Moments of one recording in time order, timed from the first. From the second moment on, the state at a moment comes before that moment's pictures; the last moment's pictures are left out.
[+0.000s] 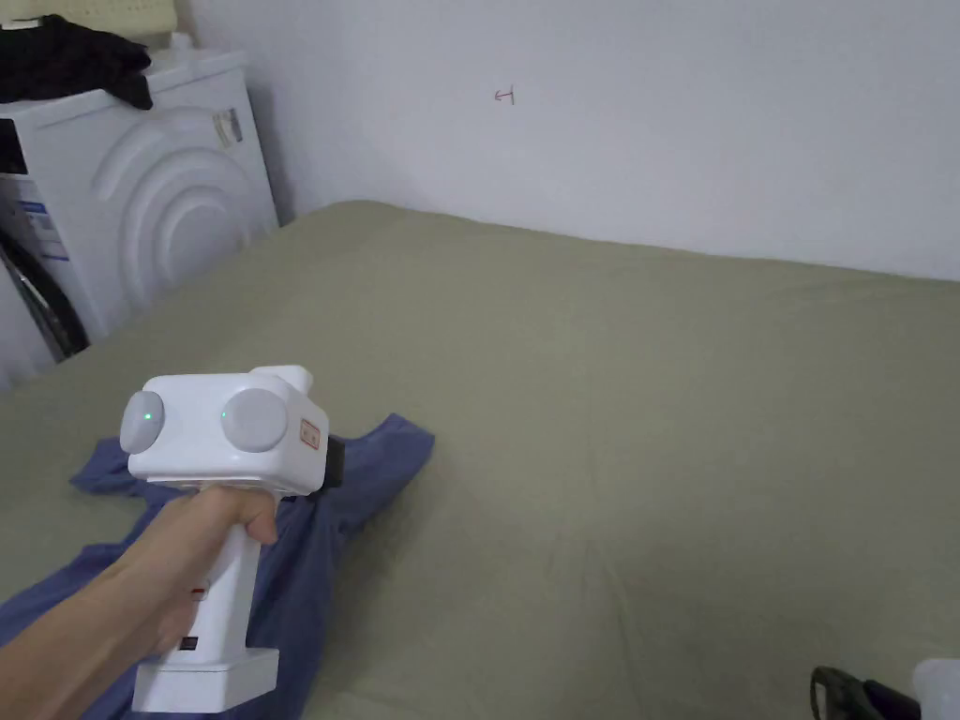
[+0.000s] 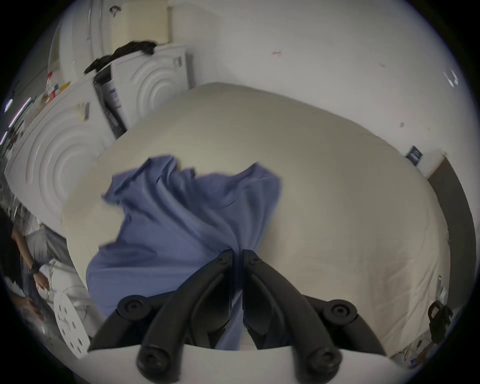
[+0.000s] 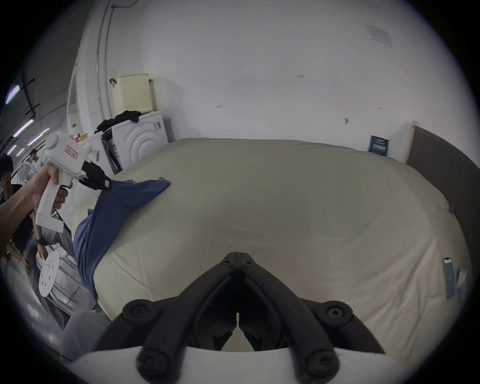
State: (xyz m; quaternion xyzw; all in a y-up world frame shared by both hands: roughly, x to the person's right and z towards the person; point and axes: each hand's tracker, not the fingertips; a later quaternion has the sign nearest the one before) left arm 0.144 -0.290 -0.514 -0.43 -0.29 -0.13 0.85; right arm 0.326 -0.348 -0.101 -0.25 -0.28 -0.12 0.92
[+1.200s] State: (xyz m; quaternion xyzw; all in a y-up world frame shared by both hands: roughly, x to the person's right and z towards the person) left arm 0.485 -0.368 -0.196 -0.37 -0.55 -0.23 0.71; right arm 0.399 -0.347 0.086 -0.23 -0.48 -0.19 0.82
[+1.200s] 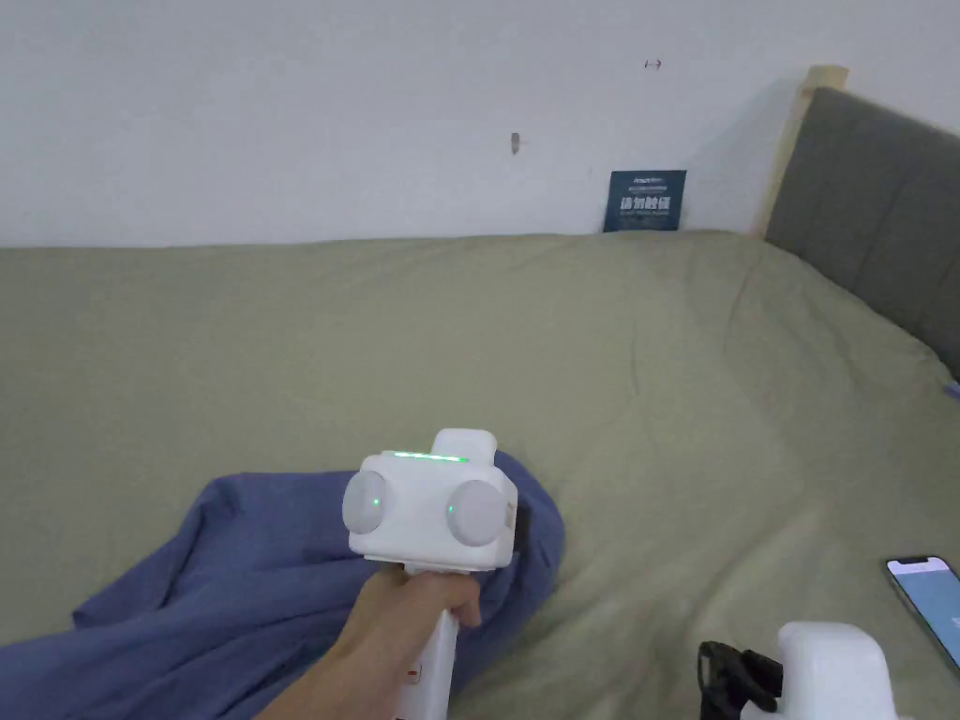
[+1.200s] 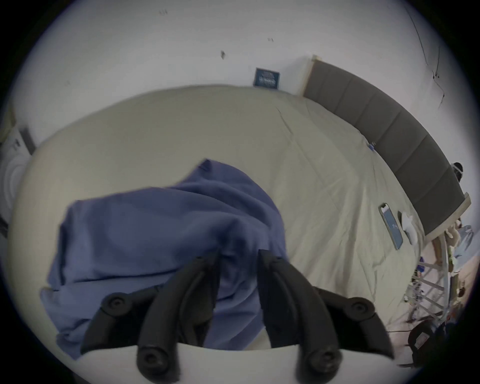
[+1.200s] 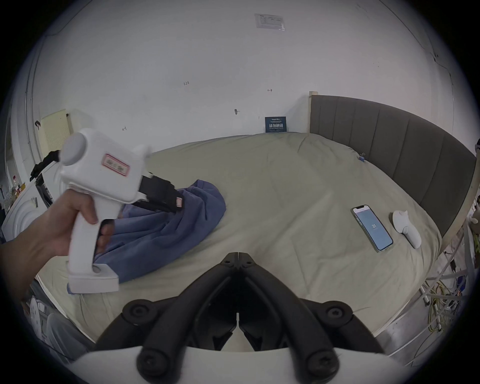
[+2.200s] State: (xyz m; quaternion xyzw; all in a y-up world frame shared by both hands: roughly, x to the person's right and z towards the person) left arm 0.069 -0.247 -0.282 -0.20 -0.42 -0.08 0.88; right arm 0.293 -0.295 0.020 -0.18 -0.40 -0.10 0.89
